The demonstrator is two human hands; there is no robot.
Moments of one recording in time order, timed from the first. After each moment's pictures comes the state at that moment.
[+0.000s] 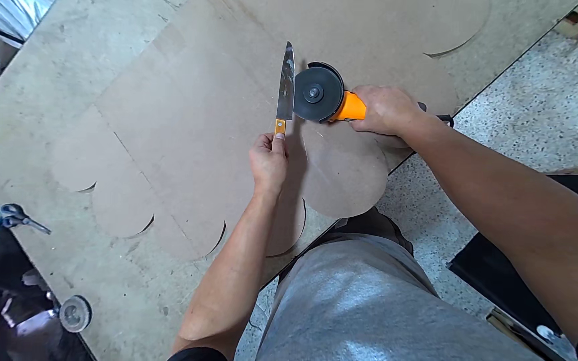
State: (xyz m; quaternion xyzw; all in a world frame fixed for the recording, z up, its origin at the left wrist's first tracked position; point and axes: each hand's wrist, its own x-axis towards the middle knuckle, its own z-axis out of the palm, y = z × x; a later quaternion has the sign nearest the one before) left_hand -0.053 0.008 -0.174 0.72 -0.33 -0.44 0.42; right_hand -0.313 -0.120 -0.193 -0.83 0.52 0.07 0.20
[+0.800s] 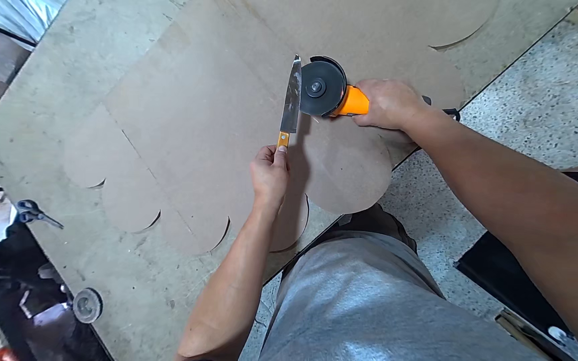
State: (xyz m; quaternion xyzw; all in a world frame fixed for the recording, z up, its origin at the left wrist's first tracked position) left_hand -0.051 0.043 -0.164 0.74 -0.31 -0.45 0.39; right_hand -0.314 -0.120 -0.194 -0.83 0.52 0.06 0.21
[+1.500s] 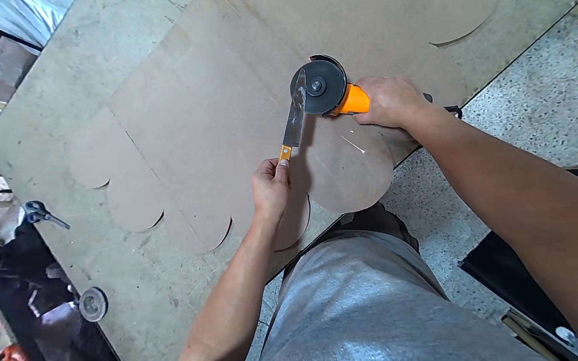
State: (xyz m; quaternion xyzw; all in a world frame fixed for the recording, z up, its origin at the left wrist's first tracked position) left_hand -0.050 0.072 -0.159 0.74 -0.31 -0.46 0.38; right_hand -0.313 -0.118 -0.190 -0.83 0.52 0.05 0.20
